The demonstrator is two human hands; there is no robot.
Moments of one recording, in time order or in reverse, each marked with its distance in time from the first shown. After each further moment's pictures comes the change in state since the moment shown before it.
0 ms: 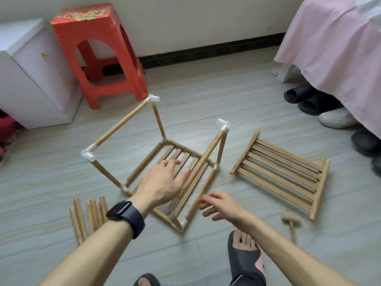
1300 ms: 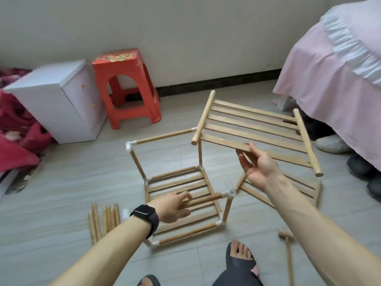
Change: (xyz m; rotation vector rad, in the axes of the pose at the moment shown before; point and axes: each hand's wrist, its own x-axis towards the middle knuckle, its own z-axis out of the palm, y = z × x) left_hand -0.058 0.017 -0.003 0.151 -0.373 0.119; right_hand -0.072 -0.120 -0.091 1.135 0.274 -0.278
